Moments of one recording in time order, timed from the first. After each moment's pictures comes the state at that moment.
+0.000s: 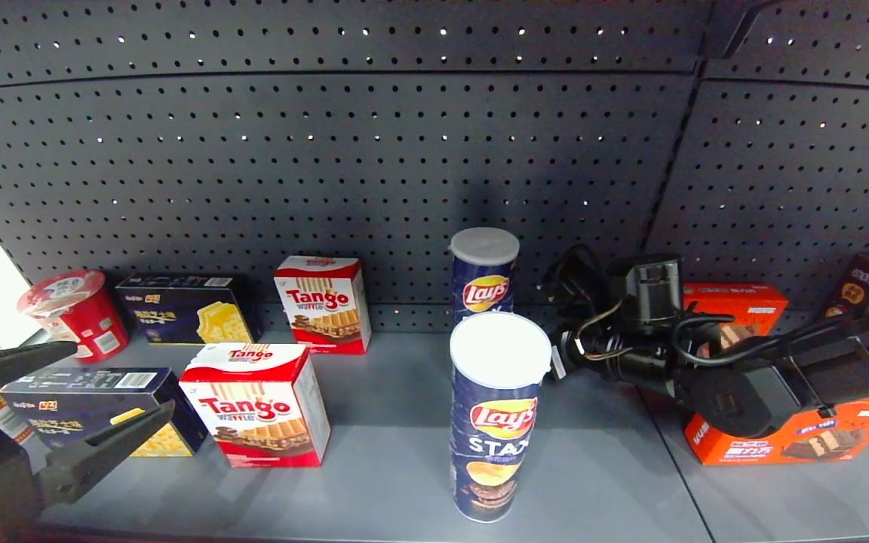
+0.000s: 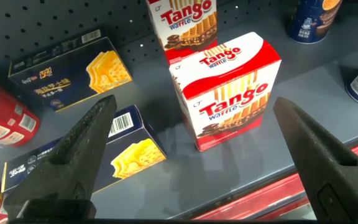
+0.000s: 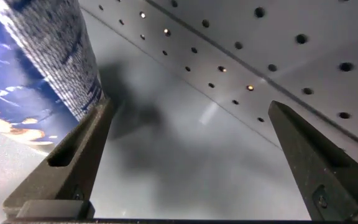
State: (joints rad) left arm -0.10 0.95 -0.56 -0.12 -0.20 0.23; right arm 0.53 1.97 -1.02 -0.59 -0.03 -0.22
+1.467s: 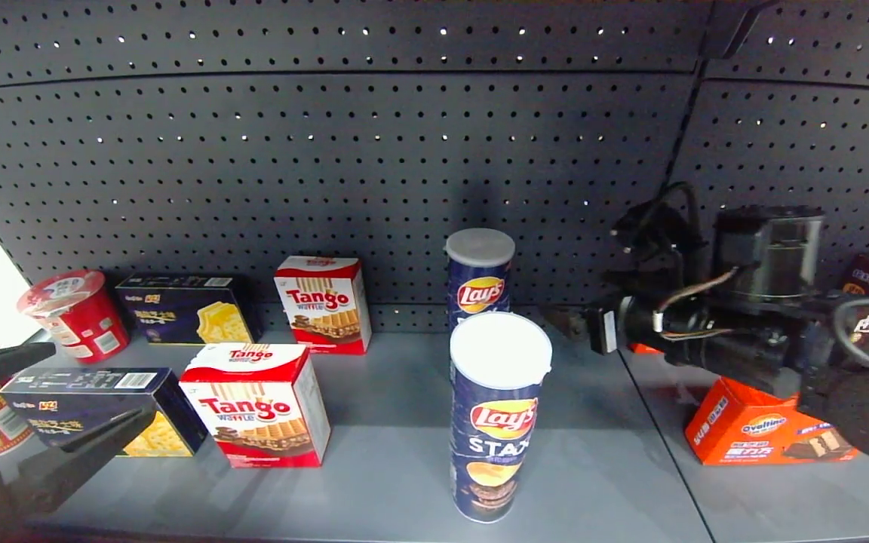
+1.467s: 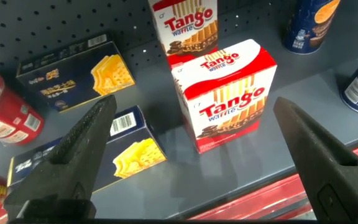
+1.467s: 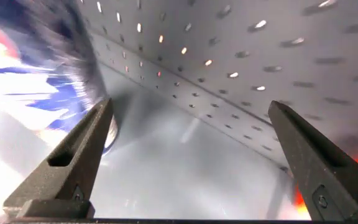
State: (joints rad) left arm -0.09 0.89 -0.54 -0.12 -0.20 0.20; right arm 0.55 1.66 -0.88 -0.60 -0.08 -0.13
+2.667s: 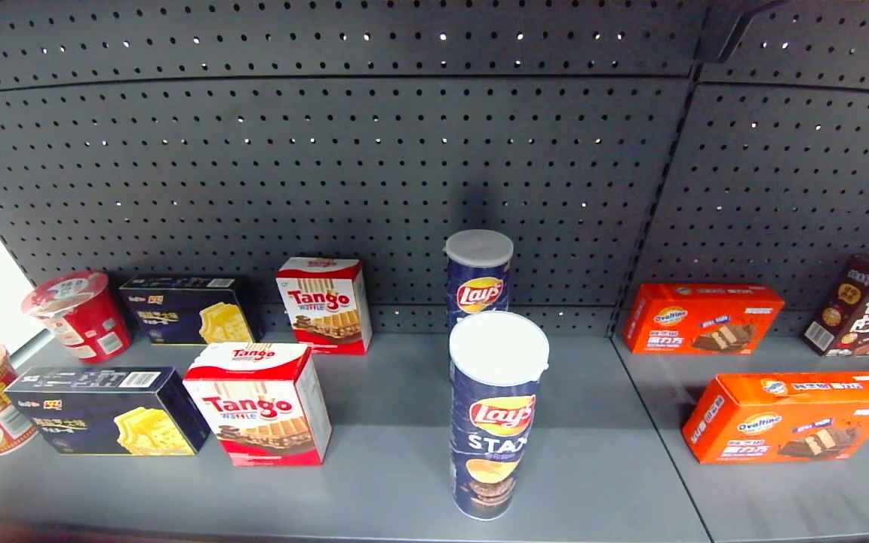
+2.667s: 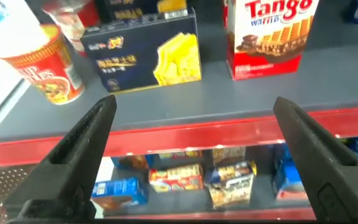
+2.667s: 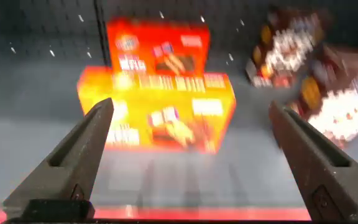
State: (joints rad) left arm 0.08 0.14 -0.21 0.13 -0.09 0.13; right arm -0.02 0.50 -0.10 -0.41 -0.06 -0.09
